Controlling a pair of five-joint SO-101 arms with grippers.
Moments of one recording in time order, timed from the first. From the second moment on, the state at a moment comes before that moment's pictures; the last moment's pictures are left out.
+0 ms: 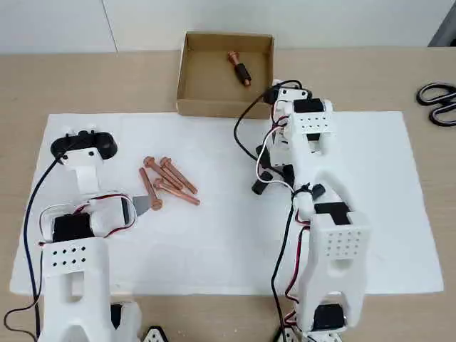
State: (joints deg) left arm -13.0 -45.0 56.0 64.4 5.1; right arm -8.4 35.6 -22.7 81.0 -0.9
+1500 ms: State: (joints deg) left arm -13.0 -45.0 56.0 64.4 5.1; right arm 7.8 44.2 -35.2 90.0 11.2
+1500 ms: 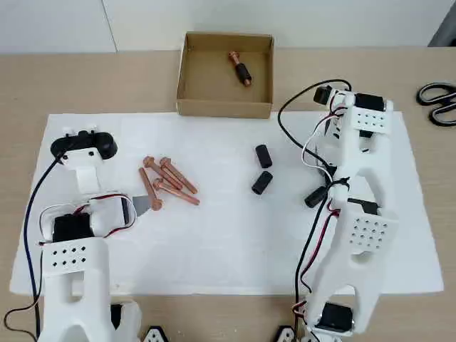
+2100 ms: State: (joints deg) left arm -13.0 -45.0 56.0 64.4 5.1; right arm 7.5 44.7 -35.6 91.3 11.4
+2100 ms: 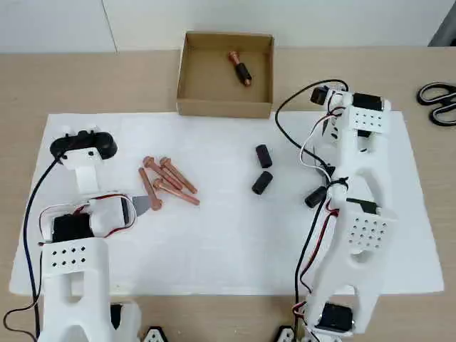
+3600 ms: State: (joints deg) left arm -13.0 -45.0 56.0 64.6 5.1; right arm -1.6 39.6 -34.6 86.3 7.5
